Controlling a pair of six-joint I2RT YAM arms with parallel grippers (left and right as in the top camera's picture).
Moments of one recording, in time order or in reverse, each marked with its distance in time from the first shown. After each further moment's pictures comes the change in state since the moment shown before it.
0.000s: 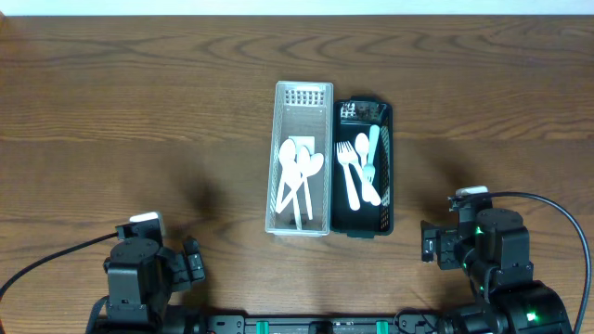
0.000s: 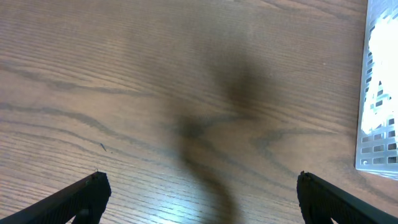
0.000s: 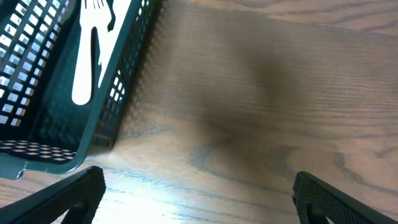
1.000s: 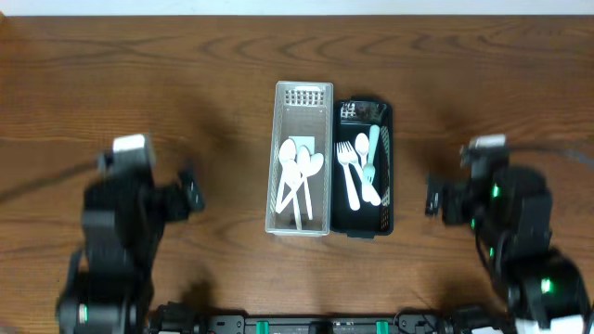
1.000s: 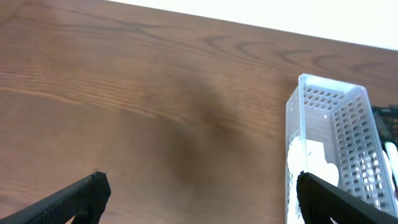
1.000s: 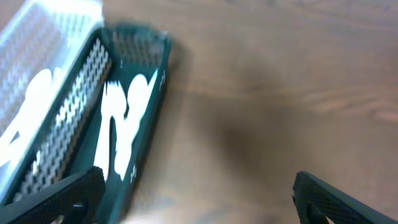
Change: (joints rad) left arm 0.000 0.274 0.225 0.344 0.074 0.000; right arm -0.004 0.174 0.208 0.132 0.001 0.000
